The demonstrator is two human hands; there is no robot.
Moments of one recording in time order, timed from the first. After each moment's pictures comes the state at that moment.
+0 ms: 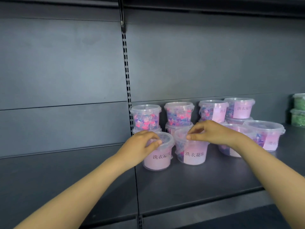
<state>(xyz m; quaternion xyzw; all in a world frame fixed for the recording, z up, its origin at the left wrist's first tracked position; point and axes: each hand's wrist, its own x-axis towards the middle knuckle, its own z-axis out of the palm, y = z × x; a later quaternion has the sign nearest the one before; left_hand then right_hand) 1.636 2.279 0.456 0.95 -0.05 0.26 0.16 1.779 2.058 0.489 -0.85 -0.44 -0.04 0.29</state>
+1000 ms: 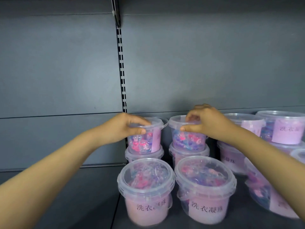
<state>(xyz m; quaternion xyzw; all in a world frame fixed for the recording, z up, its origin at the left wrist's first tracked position) 1.723 2.346 0.541 0.96 -0.03 0.21 0.20 1.887 2.127 0.539 -0.78 -0.51 -0.28 0.23</state>
